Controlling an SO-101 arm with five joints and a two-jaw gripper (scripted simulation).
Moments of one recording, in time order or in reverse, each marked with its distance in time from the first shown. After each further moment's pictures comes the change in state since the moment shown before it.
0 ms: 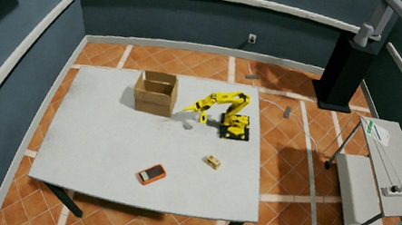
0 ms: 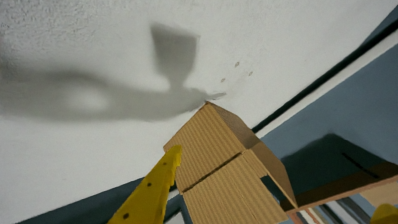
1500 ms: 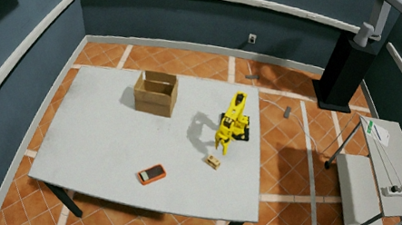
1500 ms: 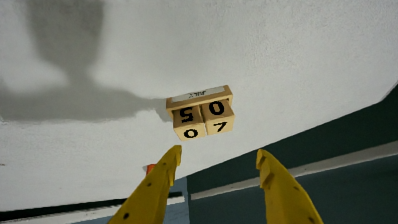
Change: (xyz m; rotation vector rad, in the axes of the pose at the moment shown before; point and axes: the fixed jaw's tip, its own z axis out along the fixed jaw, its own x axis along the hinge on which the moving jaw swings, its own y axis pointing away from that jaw) arm -0.228 -0.010 -0.079 0.310 -0.625 -1.540
